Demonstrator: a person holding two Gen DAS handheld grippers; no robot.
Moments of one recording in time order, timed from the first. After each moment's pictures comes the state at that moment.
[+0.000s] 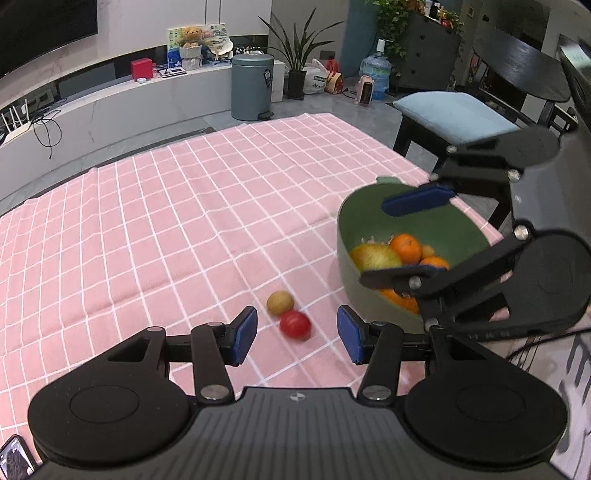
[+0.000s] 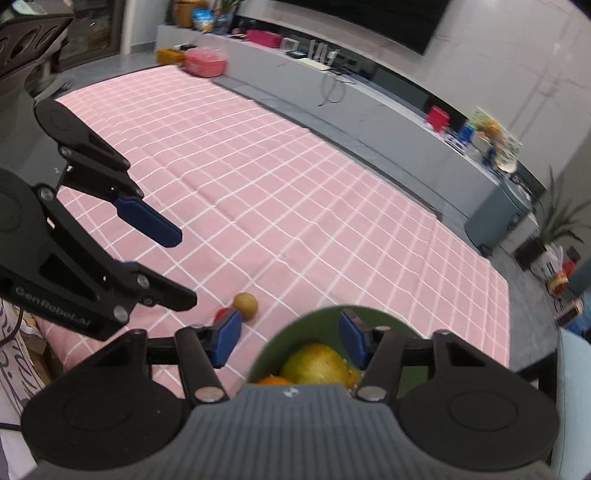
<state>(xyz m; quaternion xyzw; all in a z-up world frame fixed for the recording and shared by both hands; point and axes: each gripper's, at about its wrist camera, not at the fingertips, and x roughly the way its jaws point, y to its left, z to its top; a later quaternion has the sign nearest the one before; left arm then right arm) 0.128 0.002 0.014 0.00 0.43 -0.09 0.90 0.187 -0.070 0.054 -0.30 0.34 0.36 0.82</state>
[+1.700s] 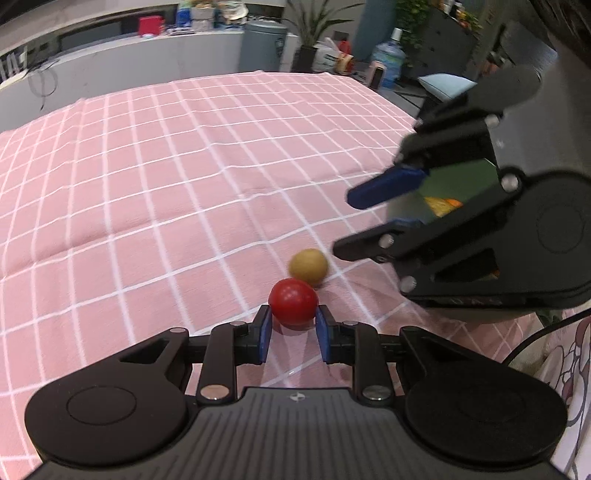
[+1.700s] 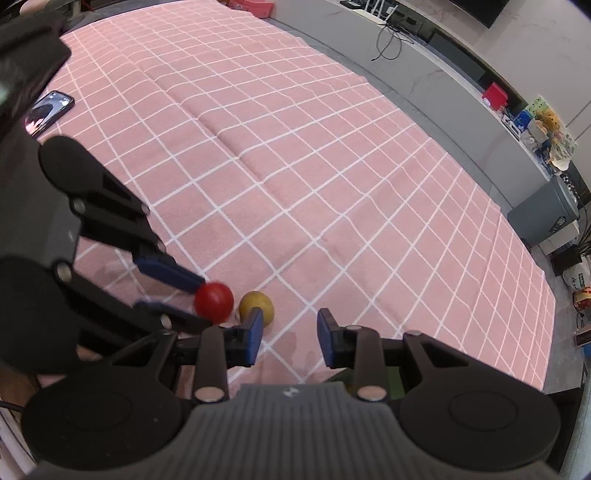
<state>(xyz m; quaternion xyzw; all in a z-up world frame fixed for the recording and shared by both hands) 0.140 0.038 -0.060 -0.07 0.46 -0.09 0.88 0.235 -0.007 -0.007 -0.36 0.41 0.39 0.74</state>
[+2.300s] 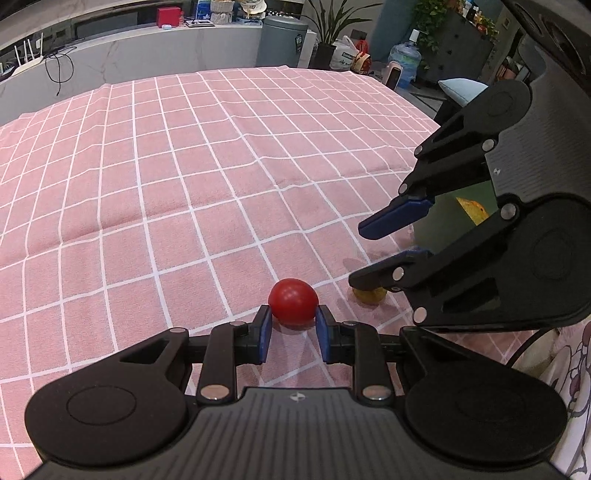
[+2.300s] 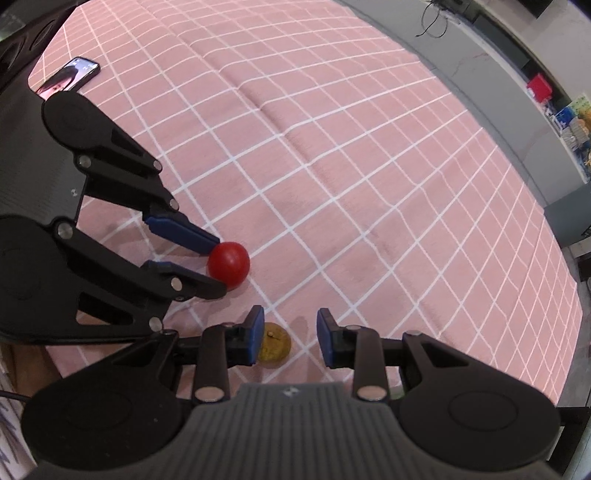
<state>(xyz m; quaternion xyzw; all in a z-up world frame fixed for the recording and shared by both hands) 0.137 0.053 -0.059 -0.07 0.47 -0.08 0.88 0.237 0.022 -0.020 -0.39 0.46 0.42 0.68</state>
